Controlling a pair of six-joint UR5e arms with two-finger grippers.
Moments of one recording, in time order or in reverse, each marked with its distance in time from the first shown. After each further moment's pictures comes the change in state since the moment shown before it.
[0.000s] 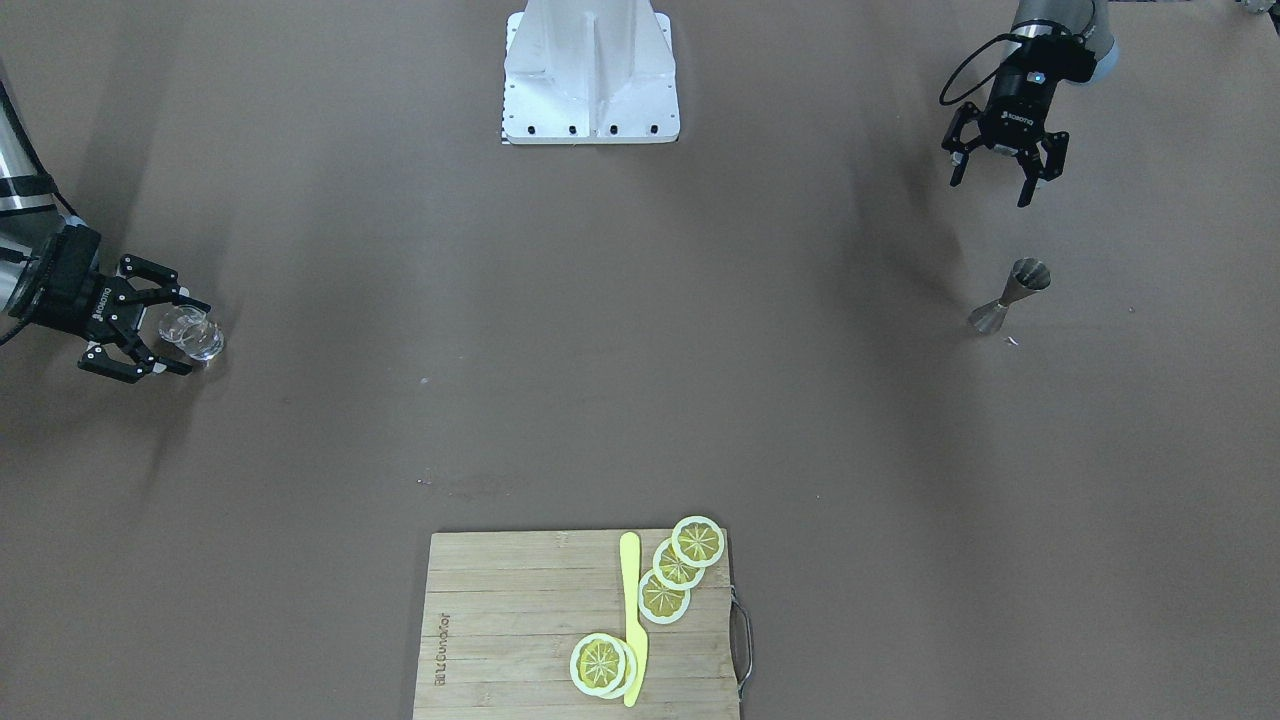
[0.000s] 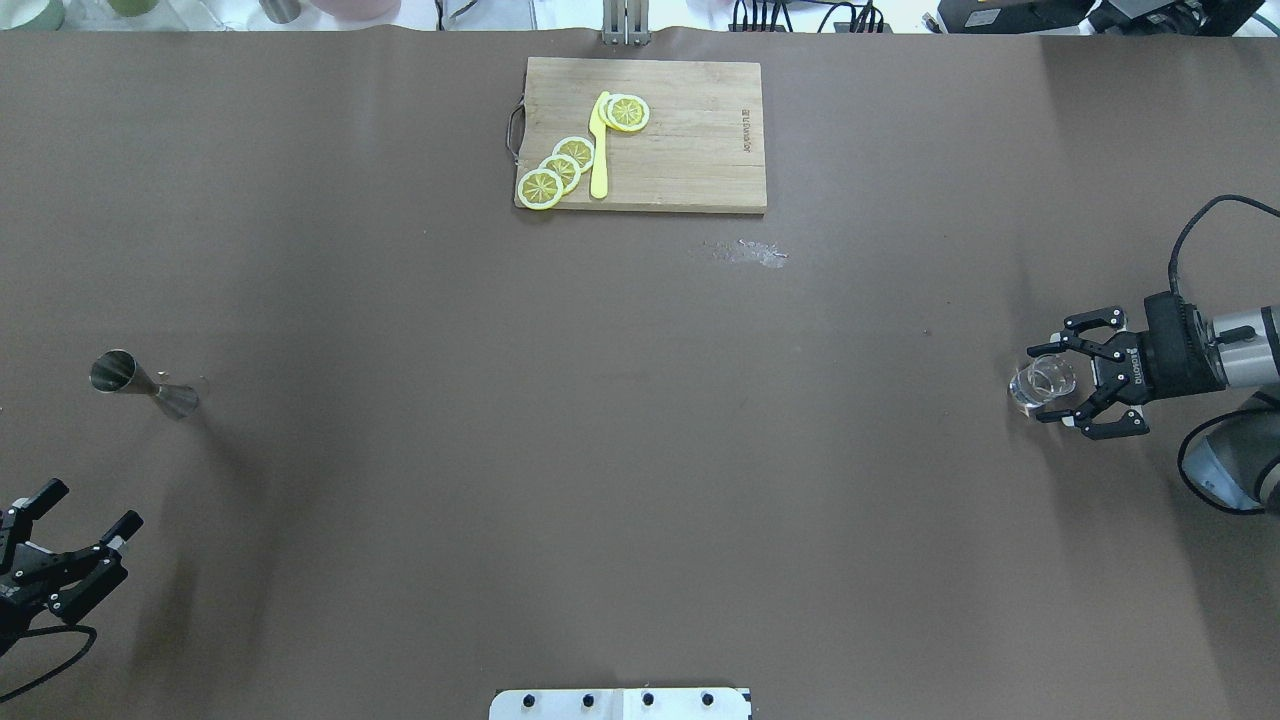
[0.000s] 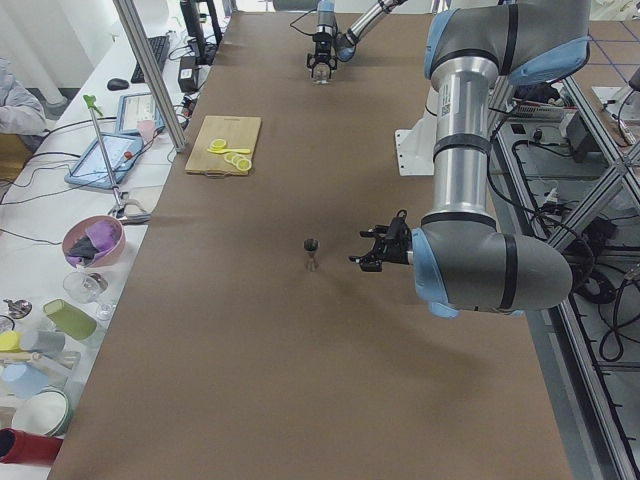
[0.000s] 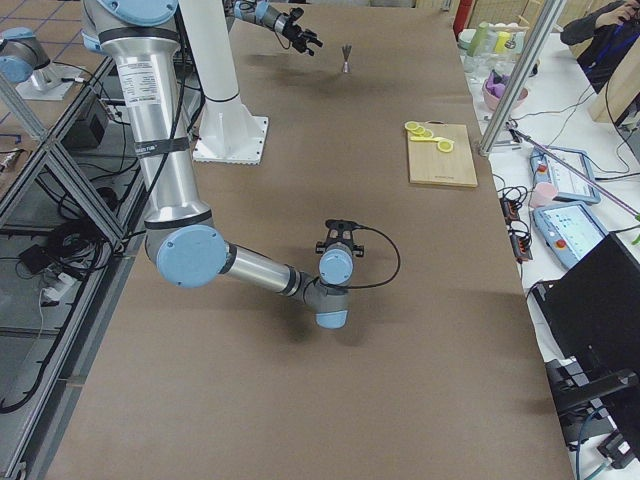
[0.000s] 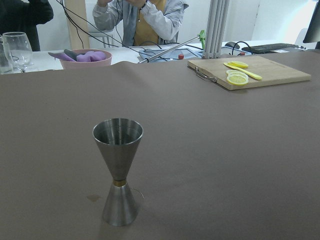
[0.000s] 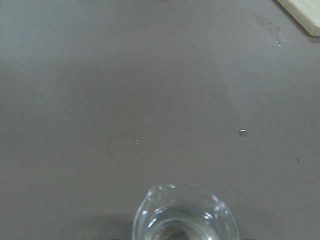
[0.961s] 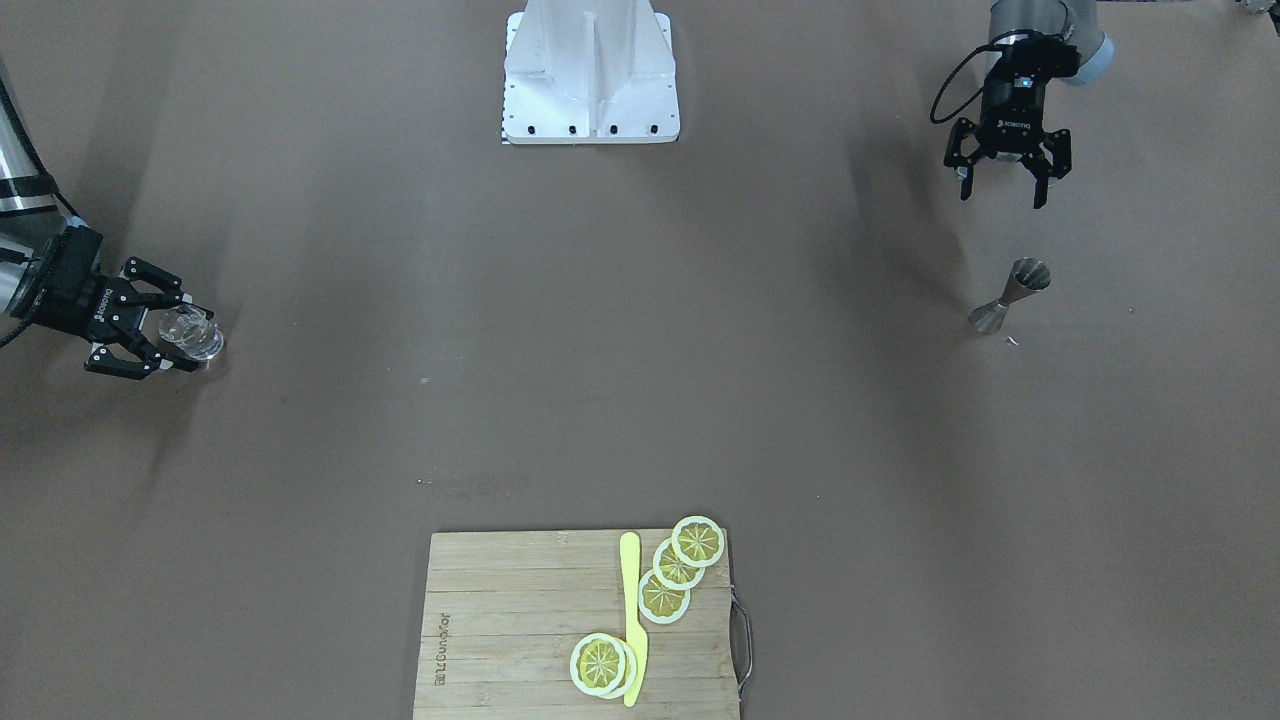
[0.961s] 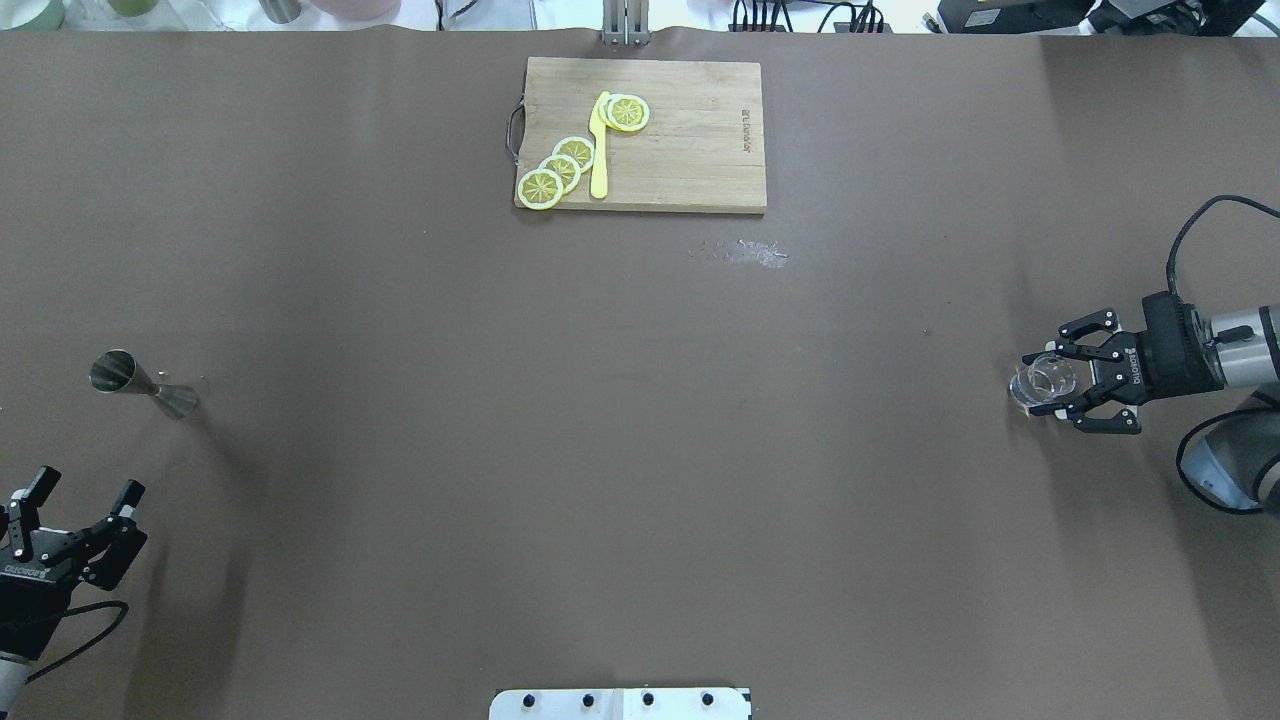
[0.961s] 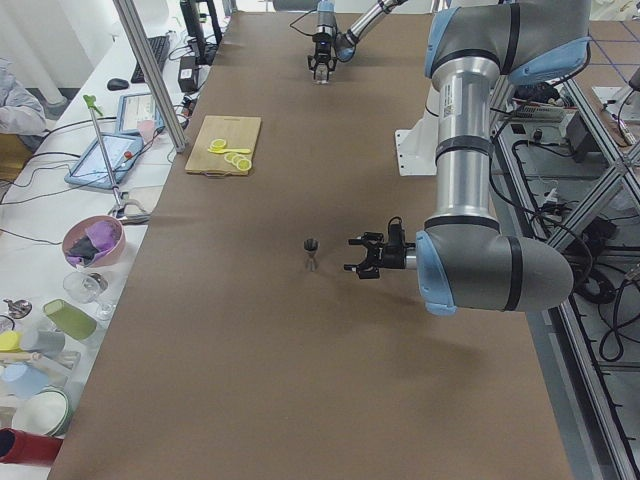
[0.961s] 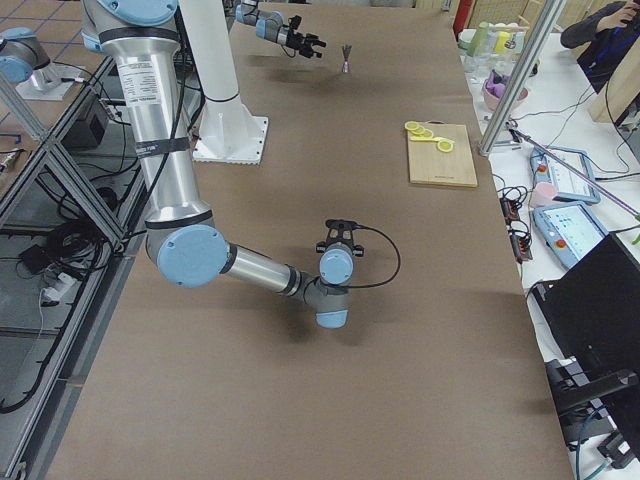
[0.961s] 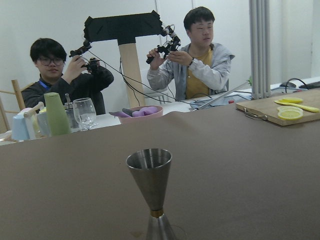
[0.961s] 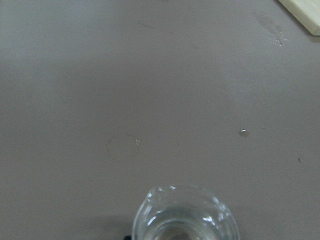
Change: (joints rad) left arm -0.070 -0.023 0.010 0.675 0.163 -0.715; right arm -0.001 0.003 -0.001 -0.001 0.001 0.002
